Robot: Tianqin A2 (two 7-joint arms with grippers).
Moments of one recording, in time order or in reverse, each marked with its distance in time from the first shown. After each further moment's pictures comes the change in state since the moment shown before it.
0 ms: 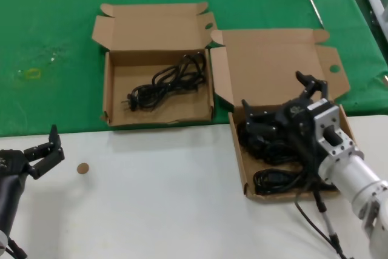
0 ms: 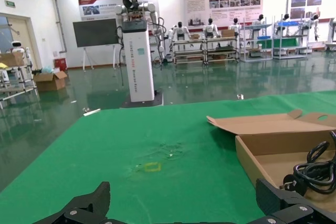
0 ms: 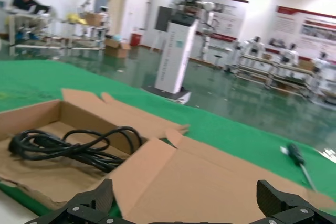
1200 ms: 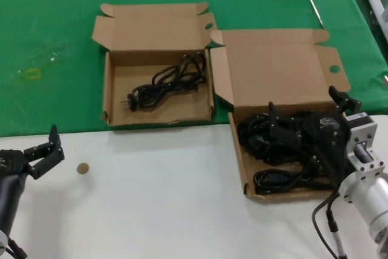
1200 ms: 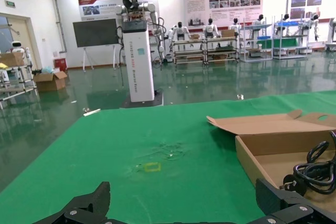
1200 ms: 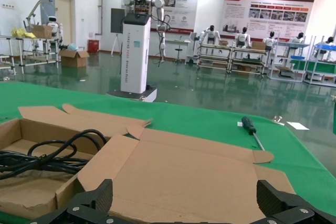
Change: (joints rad) left arm 0.000 0.000 0.000 0.000 0.000 0.000 0.000; right arm -0.170 -0.002 0.062 0.149 0.044 0.139 0.131
